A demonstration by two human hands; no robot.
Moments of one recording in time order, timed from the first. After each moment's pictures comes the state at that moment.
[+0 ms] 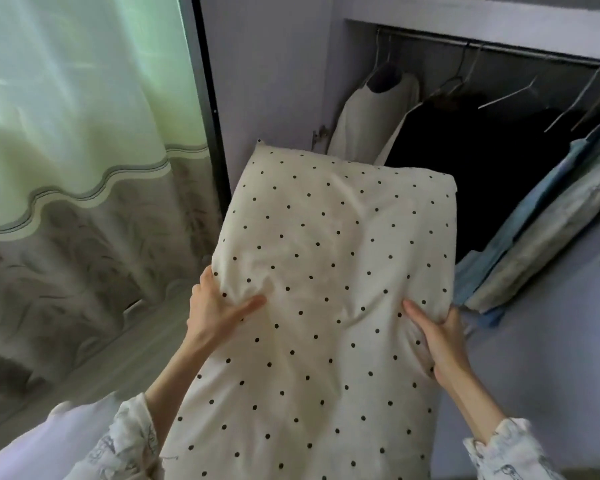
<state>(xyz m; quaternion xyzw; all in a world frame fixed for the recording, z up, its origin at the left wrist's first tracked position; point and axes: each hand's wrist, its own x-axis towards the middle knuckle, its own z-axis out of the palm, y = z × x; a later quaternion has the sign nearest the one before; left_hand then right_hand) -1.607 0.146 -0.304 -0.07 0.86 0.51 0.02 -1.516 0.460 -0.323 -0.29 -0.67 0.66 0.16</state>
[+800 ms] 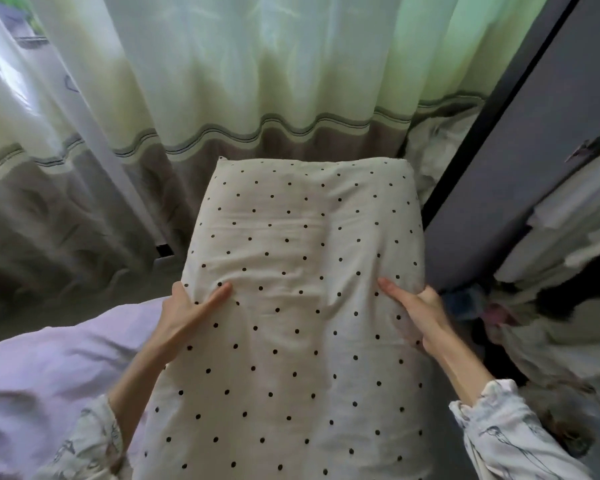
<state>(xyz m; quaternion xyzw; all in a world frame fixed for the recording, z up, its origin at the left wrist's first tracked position) -1.459 -0.144 -0.359 -0.39 0.76 0.52 -0.01 -1.610 0.175 -0.344 -0.12 -0.77 0.60 -0.17</state>
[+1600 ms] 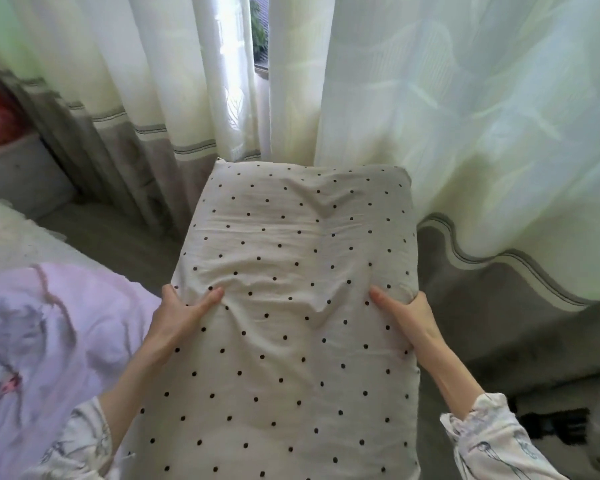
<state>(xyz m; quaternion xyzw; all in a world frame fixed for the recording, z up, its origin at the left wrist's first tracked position) -1.574 -0.250 -0.353 -0.68 0.54 0.44 -0.22 -1.900 -0.117 -0.334 0.21 -0.75 0.49 -0.39</state>
